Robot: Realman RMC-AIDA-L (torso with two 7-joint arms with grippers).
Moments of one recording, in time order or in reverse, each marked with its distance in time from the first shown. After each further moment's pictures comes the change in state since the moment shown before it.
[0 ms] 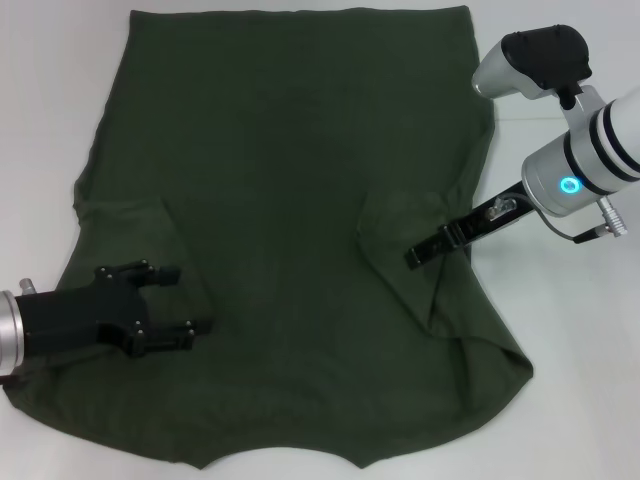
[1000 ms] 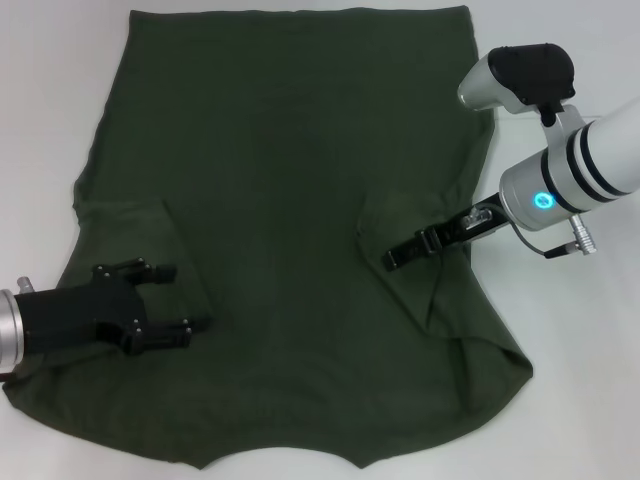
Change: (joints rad) left arm -0.001 0.000 0.002 -0.001 0.000 -0.023 0.015; right arm -0.004 0.023 -0.002 0.064 0.067 0.097 0.004
